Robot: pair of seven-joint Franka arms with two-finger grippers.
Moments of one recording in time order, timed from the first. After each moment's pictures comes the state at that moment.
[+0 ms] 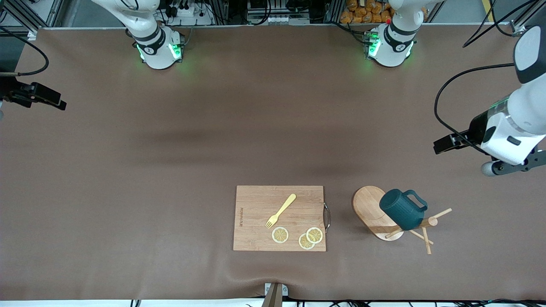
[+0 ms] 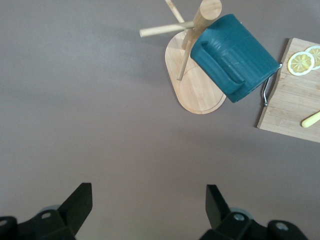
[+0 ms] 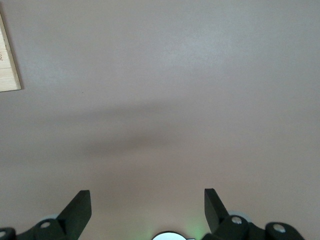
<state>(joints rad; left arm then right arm) 0.28 0.28 -0.48 -1.35 0.11 1.54 -0.40 -0.21 -0.04 0.11 -1.63 0.04 1.48 0.01</state>
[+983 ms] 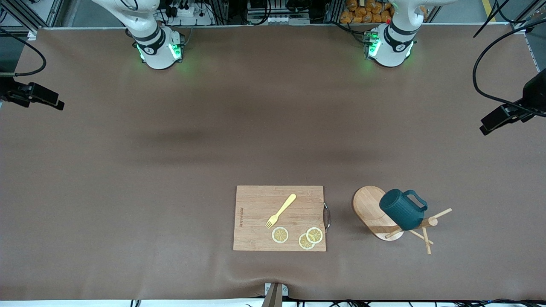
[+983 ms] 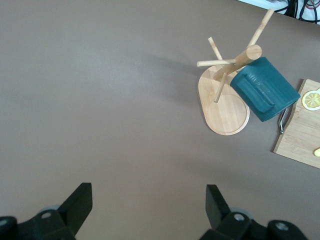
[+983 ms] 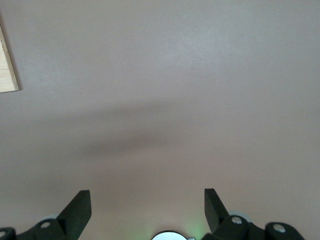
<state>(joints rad) -0.04 0.08 -0.01 -1.43 0.07 1.56 -0.36 -0.22 -0.04 0.11 -1.63 0.04 1.48 0.01</state>
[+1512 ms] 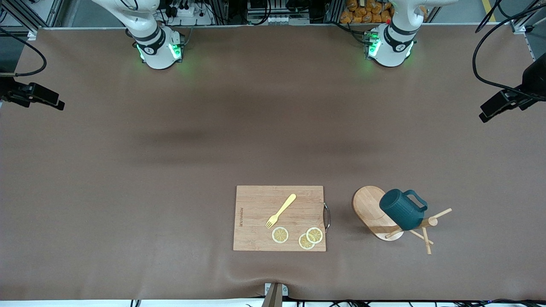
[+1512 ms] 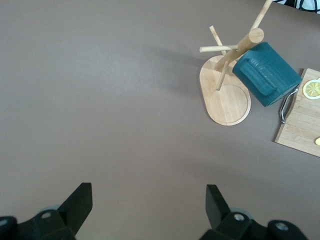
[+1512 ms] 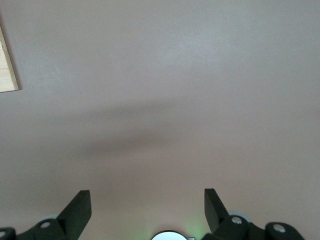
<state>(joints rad) -0.07 0.00 0.01 -1.50 0.07 1.55 -0.36 -0.22 -0.04 0.11 -1.63 0.04 1.48 0.01</state>
